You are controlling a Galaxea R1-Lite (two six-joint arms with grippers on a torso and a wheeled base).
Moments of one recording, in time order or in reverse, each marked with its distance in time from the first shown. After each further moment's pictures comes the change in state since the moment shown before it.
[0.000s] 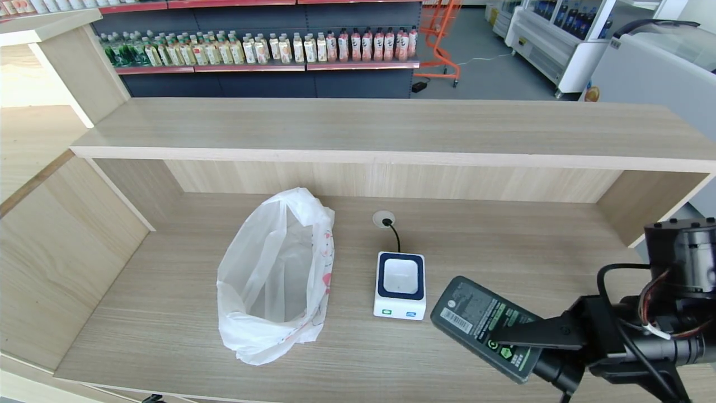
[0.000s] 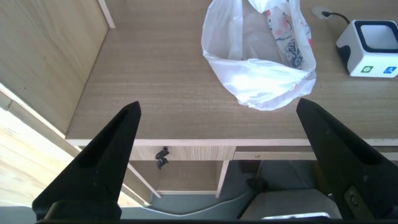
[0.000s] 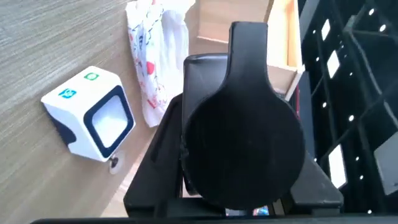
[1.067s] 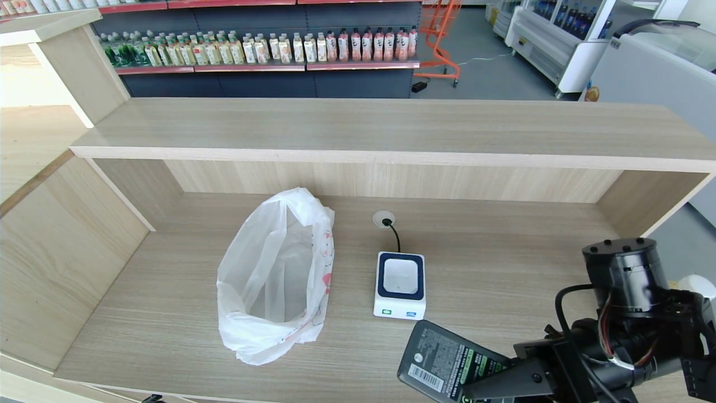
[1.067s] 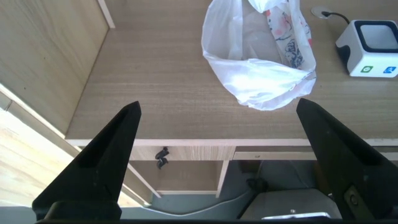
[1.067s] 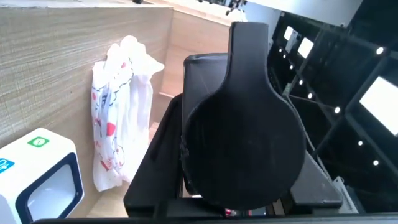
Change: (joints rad) left arm 0.000 0.000 -0.001 0.000 0.000 0.000; right arm 0.133 0.126 0.022 -0.077 0.087 -0.167
